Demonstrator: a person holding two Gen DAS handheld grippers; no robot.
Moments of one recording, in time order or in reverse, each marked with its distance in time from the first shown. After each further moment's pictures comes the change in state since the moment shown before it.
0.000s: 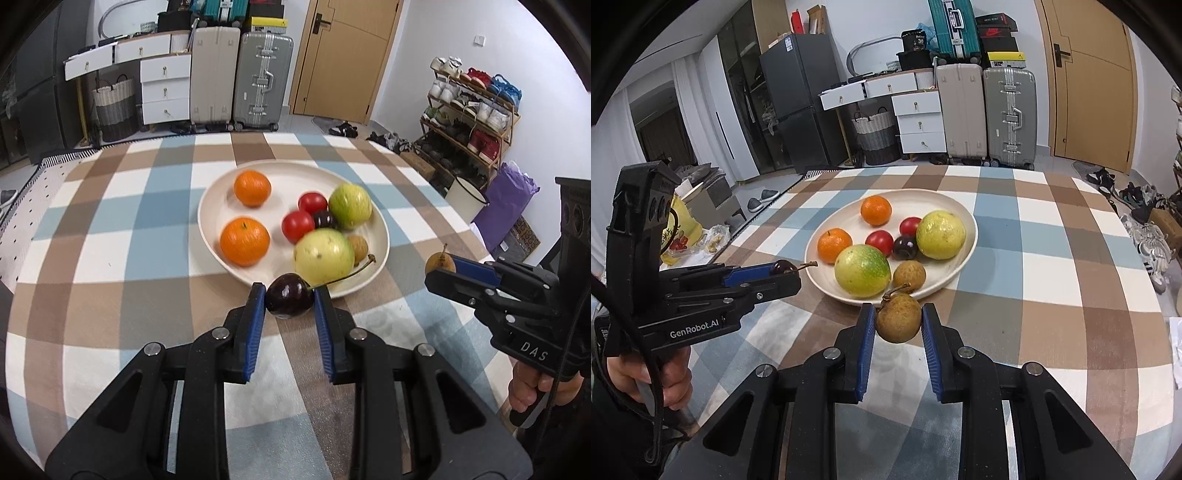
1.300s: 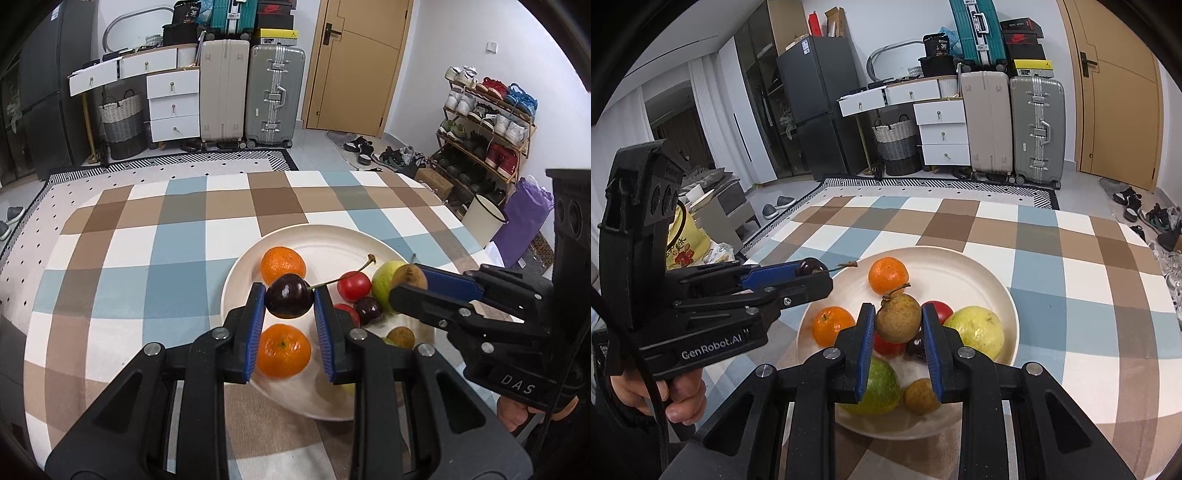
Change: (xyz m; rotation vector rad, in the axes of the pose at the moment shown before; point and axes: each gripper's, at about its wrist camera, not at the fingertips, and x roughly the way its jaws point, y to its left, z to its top) left arm 0.054 0.022 0.081 0.012 -0.037 0.056; right arm 0.078 -0.003 0.082 -0.031 -0.009 0.097
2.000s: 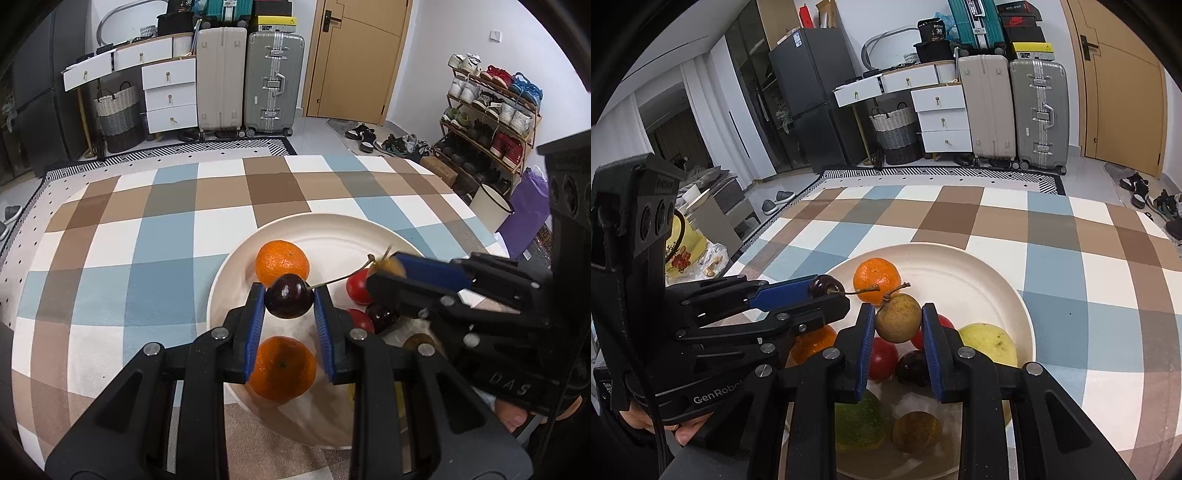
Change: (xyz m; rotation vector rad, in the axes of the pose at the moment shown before) left arm 0.040 -0.001 0.002 0.011 0.044 0.016; right arm 0.035 -0.016 0.009 0.023 0.028 -0.008
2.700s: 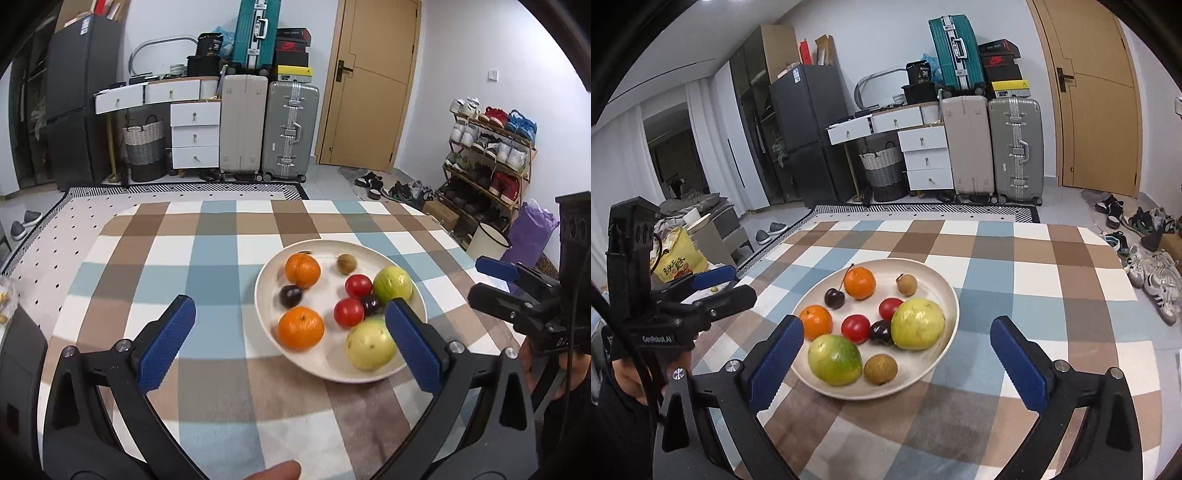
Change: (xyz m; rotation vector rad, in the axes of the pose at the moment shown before) left arm -0.109 0.016 -0.046 -0.050 -0.212 0.032; right arm -0.109 -0.015 -0.043 -0.007 -0.163 -0.028
